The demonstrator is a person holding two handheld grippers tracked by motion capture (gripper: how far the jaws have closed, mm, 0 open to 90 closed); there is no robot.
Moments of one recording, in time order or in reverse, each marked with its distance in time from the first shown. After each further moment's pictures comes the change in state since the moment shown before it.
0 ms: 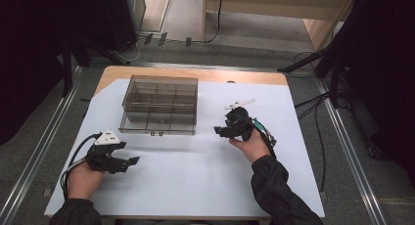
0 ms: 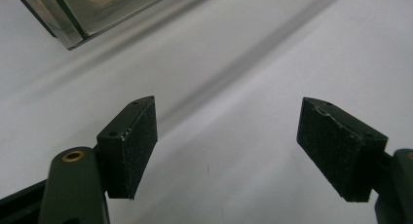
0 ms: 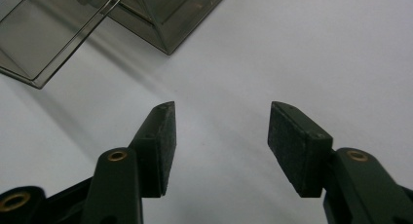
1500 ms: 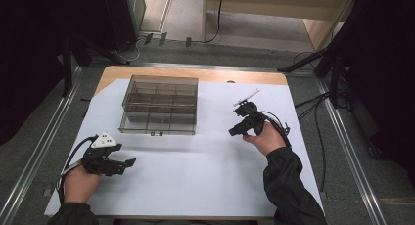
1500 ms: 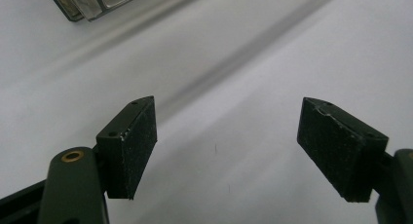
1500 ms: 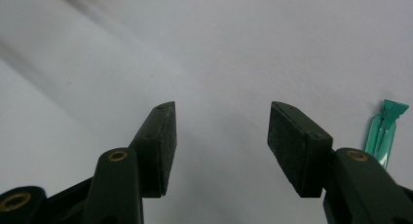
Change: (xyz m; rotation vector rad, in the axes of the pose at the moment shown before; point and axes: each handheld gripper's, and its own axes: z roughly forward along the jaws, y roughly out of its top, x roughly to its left) left arm -0.001 -0.008 -0.007 0.011 0.033 -0.013; right arm -0.028 0.011 -0.019 0.286 -0.065 0.008
